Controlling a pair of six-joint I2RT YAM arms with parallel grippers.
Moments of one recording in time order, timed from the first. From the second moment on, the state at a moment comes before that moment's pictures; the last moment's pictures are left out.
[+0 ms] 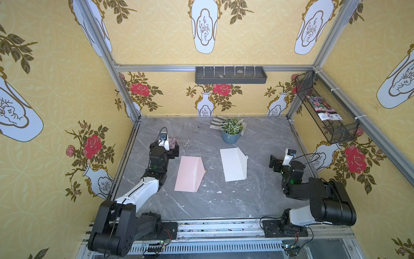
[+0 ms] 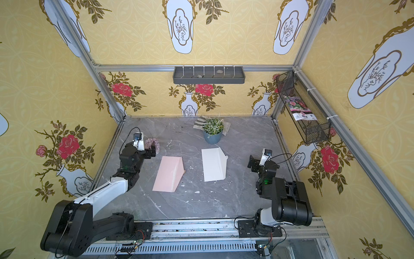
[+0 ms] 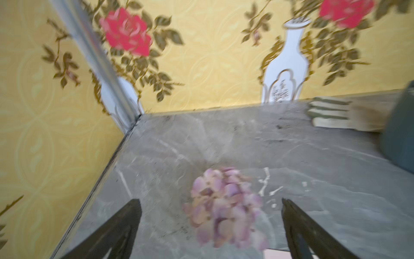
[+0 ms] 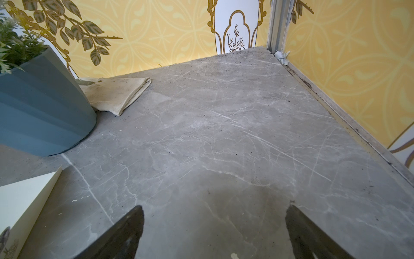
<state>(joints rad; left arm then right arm) -0.29 1.16 0.49 0.46 -0.27 0.08 -0.11 1.44 0.18 0.91 -0.13 0.09</state>
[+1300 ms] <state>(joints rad) -0.45 1.01 0.38 0.23 -0.32 -0.24 1.04 1.61 0.78 0.07 -0.06 0.83</state>
